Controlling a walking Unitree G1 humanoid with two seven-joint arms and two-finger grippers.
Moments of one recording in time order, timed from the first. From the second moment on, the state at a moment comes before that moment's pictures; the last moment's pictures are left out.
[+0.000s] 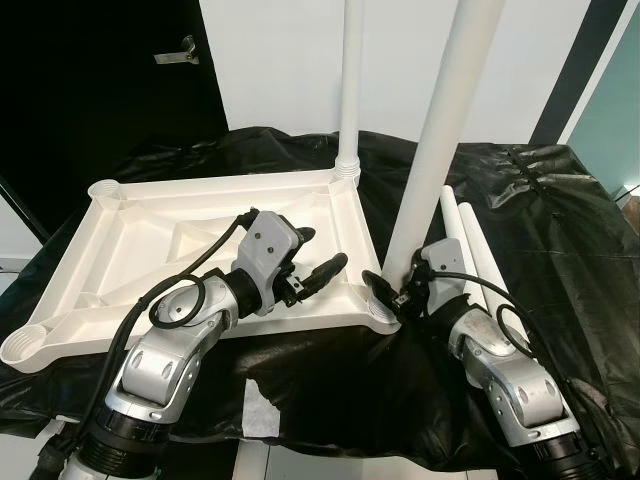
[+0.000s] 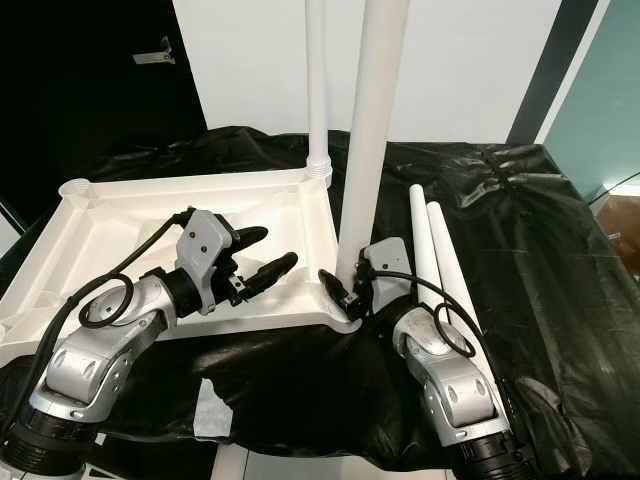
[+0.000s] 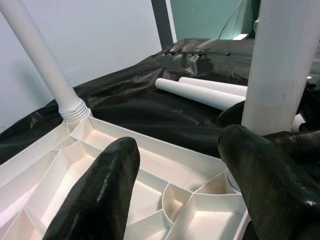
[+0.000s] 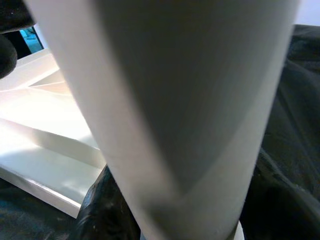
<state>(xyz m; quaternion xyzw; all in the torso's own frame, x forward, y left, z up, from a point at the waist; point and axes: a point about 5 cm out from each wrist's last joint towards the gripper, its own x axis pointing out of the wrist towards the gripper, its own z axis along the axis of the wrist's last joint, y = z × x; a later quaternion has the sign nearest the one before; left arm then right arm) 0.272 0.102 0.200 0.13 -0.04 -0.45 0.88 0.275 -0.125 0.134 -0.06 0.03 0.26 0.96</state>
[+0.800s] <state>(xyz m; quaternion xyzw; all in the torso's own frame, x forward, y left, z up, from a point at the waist) 0.273 0.103 0.200 0.13 -0.04 -0.45 0.88 0.274 -0.120 0.131 0.03 -0.01 0.16 0.99</state>
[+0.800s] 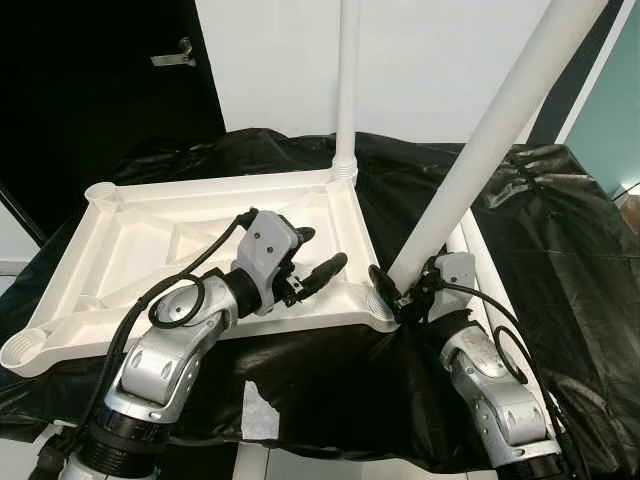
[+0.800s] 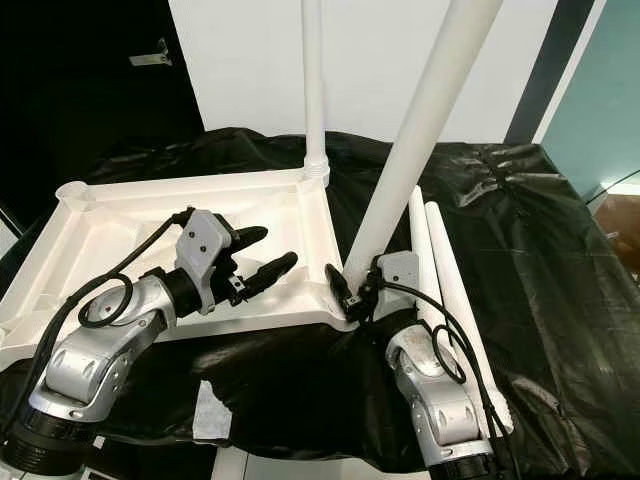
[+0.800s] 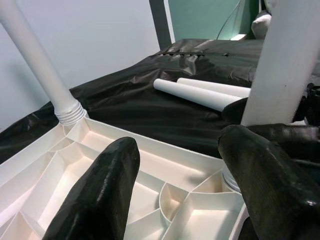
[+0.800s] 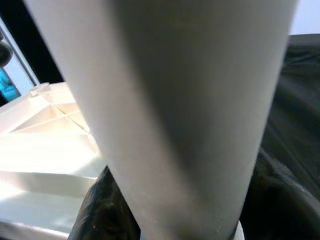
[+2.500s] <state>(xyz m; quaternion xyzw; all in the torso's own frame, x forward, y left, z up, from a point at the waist) 0.276 0.103 0.206 0.13 -0.04 -0.45 0.88 0.308 -0.152 0.133 0.01 0.00 0.38 0.93</state>
